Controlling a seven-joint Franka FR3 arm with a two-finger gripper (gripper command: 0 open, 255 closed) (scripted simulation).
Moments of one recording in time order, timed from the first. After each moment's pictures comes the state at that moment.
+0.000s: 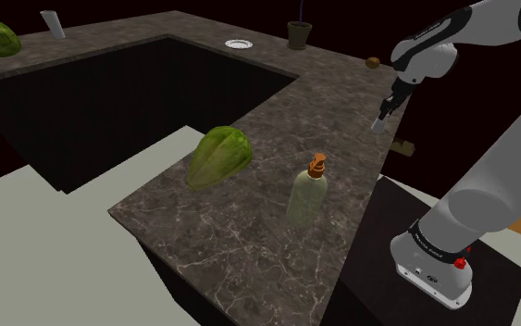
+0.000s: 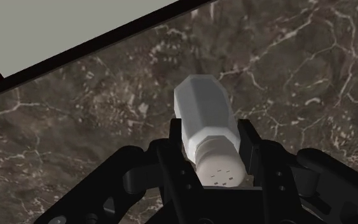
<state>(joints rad) -0.03 0.03 -0.73 -2.28 0.14 2.34 -0.78</state>
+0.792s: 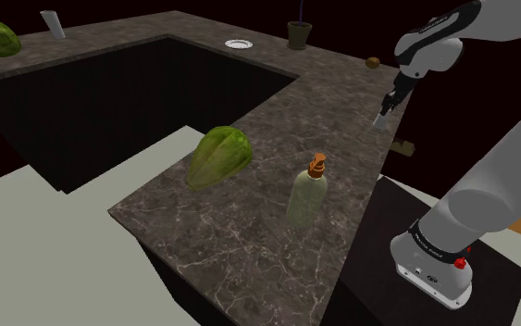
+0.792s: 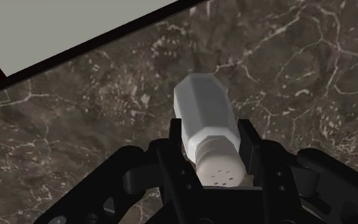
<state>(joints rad) -0.03 -0.01 -0.73 -2.26 0.10 2.29 -0.75</state>
